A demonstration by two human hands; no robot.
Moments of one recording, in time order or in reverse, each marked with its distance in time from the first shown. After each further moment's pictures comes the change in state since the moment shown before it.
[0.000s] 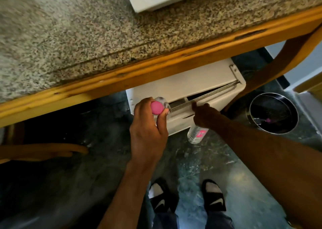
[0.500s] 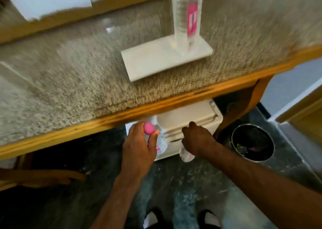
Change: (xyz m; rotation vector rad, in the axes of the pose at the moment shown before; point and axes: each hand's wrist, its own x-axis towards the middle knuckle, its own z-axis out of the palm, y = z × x) left_hand 0.028 0.062 -0.034 0.072 -0.038 0.003; right_hand -0.114 -0.011 -0.112 -0.018 0.247 -0.157
